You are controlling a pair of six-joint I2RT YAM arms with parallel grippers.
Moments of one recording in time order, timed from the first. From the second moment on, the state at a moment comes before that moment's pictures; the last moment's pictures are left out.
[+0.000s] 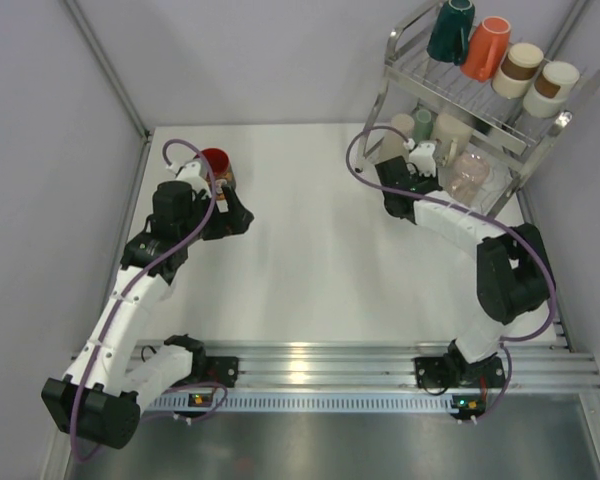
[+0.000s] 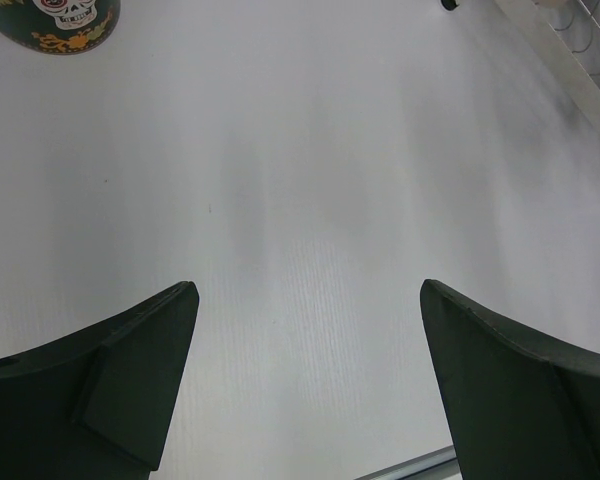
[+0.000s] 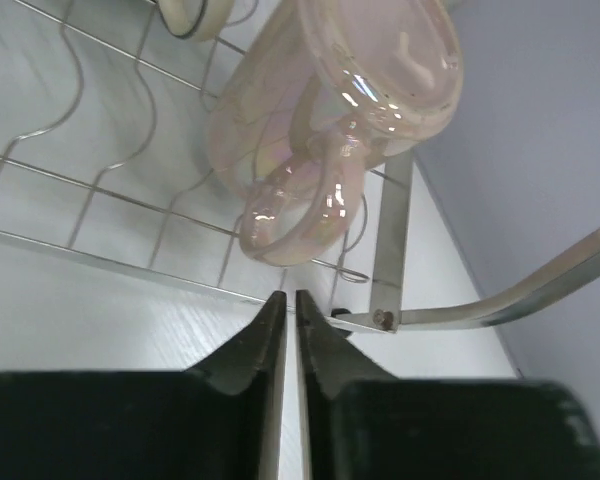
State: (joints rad) left arm -0.24 0.96 0.97 -0.55 0.12 -0.40; right arm 0.44 1.68 1.19 -0.47 1.08 0.37
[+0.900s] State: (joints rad) left arm -0.24 0.87 0.89 -0.52 0.22 -0.42; right arm 0.38 1.76 1.15 -0.12 1.00 -0.43
